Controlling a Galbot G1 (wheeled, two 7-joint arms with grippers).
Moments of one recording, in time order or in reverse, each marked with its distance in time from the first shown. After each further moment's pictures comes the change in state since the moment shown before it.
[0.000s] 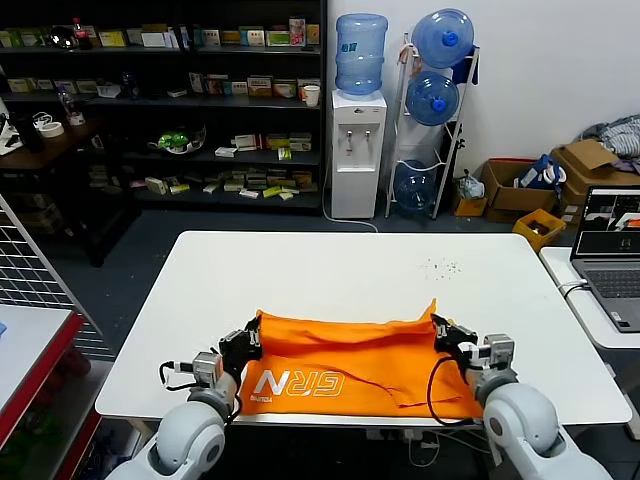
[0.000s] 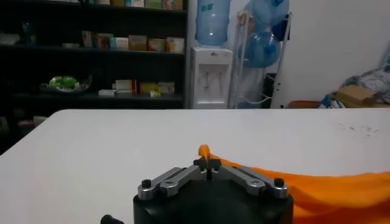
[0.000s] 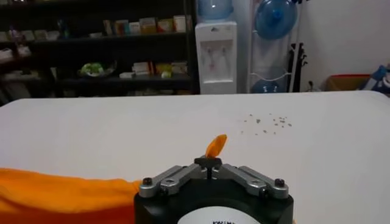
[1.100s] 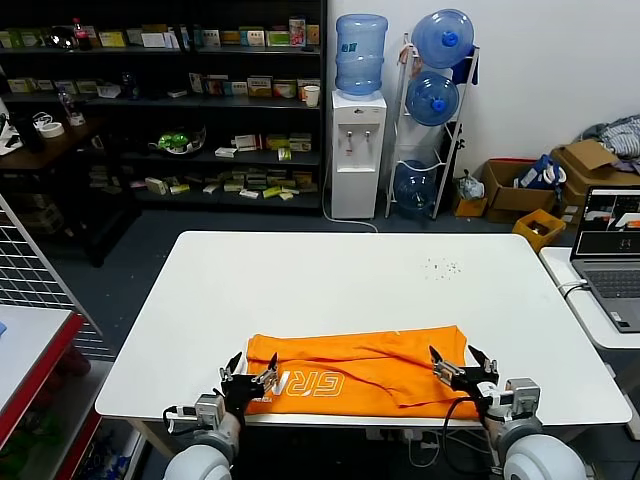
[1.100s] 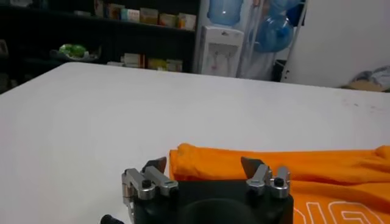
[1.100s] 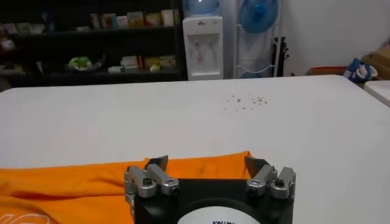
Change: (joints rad) left arm 0.155 -0.119 -0.059 0.078 0.079 -0.090 0.057; right arm -0.225 0.031 0.113 0.117 -0.048 0.040 0.006
